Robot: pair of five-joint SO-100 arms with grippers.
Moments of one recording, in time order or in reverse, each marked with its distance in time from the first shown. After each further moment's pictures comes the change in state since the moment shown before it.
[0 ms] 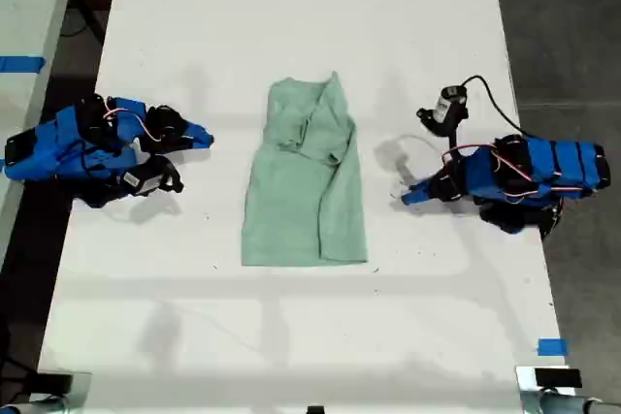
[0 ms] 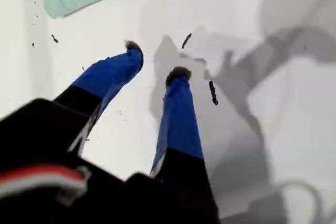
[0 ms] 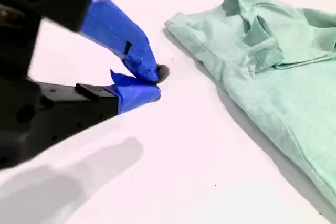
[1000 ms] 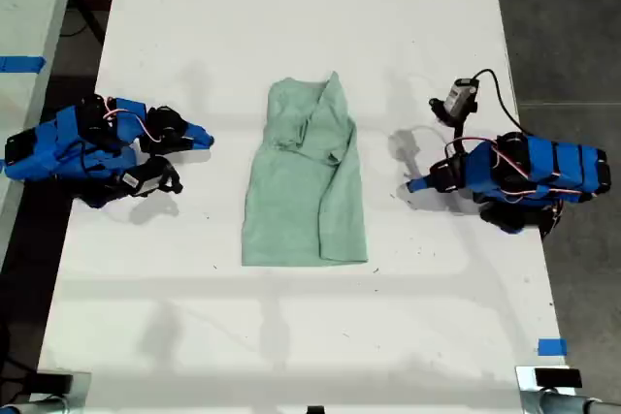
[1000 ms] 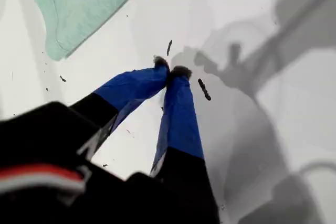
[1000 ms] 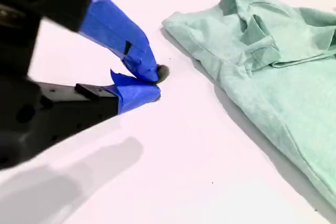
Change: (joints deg) arm 0 0.6 0.0 0.0 0.0 -0.5; arm 1 4.7 0.0 0.0 0.0 12.4
